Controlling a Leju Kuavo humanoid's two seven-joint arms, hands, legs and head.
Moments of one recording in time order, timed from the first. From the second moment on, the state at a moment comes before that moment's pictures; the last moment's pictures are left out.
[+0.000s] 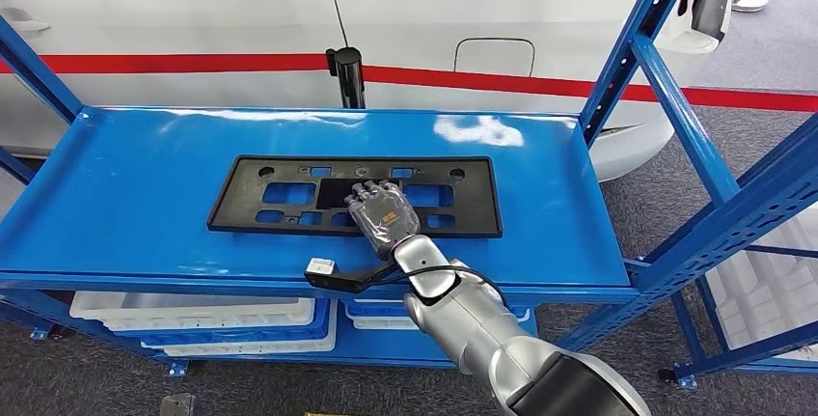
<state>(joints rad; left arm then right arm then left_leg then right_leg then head) -0.11 -0.05 0.23 -0.23 -0.14 0.31 -0.55 -0.71 0.30 0.63 -0.45 1.45 -0.50 0.10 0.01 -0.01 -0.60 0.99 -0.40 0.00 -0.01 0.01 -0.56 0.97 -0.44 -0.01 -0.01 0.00</state>
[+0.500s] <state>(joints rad) -0.10 -0.05 0.25 -0.23 -0.16 0.33 -0.55 -0.67 0.28 0.59 -0.52 1.39 -0.66 0.02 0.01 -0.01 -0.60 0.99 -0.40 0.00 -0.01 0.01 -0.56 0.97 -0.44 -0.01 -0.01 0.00</state>
